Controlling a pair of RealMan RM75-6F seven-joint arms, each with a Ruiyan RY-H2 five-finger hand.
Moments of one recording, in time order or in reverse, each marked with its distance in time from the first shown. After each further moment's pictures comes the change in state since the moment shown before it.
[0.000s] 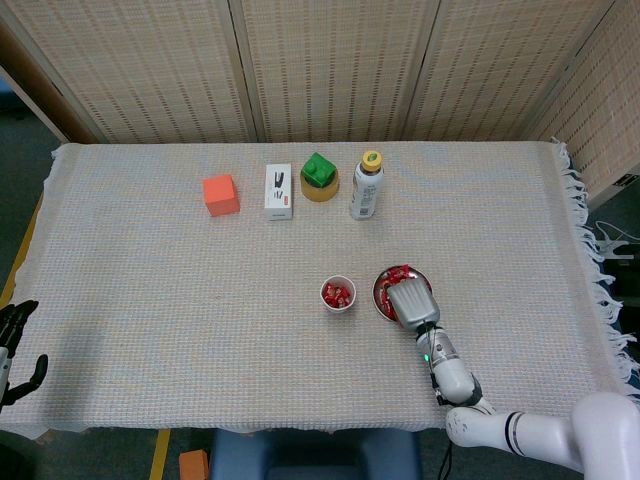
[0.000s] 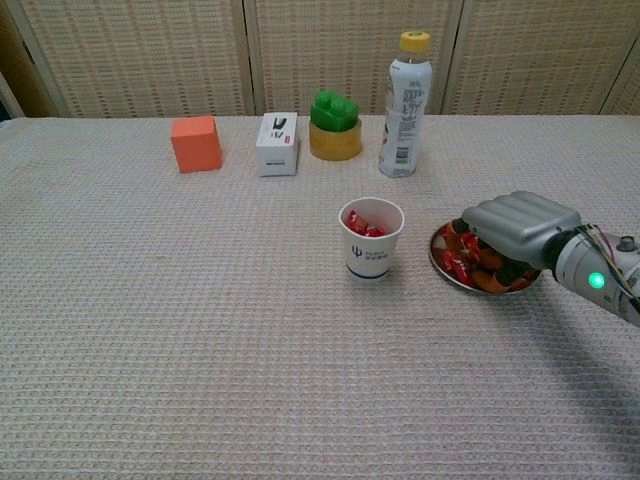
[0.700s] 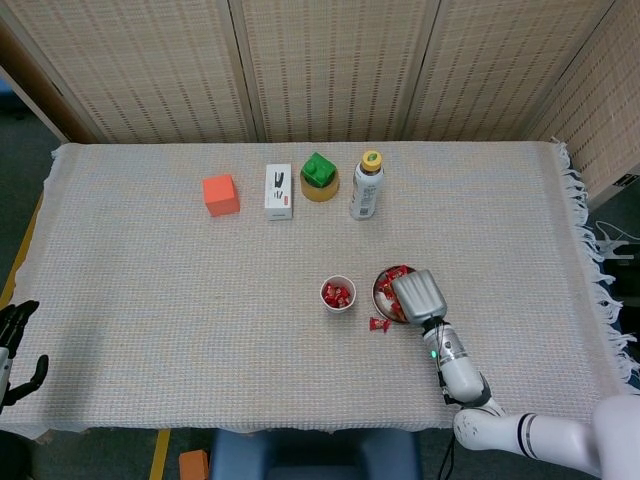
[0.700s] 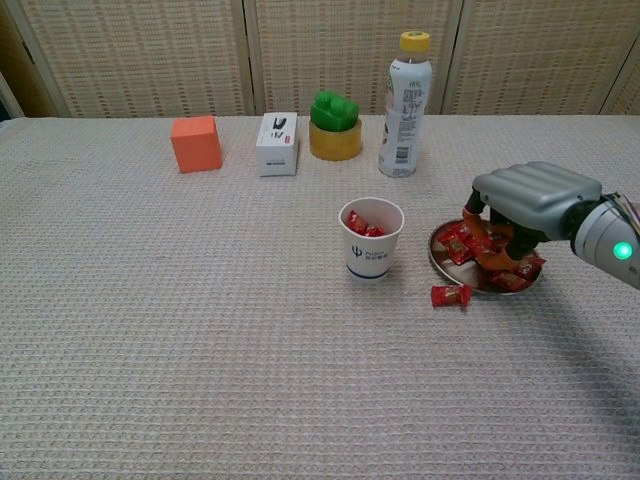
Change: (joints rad) left arm 0.001 -0.001 0.001 -0.002 0.002 0.003 0.006; right arm -0.026 0.068 0.037 -0.093 -0.063 0.062 0.059
